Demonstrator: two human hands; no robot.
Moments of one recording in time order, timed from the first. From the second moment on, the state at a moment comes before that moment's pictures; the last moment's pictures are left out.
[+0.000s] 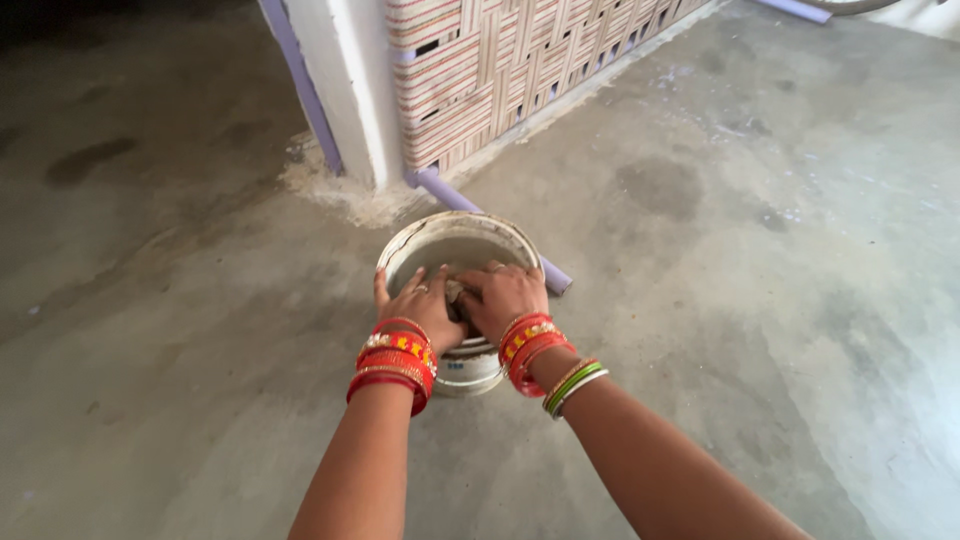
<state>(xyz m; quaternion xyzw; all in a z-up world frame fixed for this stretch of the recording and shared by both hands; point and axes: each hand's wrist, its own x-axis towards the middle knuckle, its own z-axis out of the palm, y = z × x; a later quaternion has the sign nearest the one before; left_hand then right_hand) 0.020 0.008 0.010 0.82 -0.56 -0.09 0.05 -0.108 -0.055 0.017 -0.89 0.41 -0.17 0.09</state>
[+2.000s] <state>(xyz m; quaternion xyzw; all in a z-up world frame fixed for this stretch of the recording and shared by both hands) 0.036 -0.029 0.033 0.62 -0.37 -0.29 0.64 -0.113 -0.086 0.012 -0.81 0.30 -0.26 0.44</state>
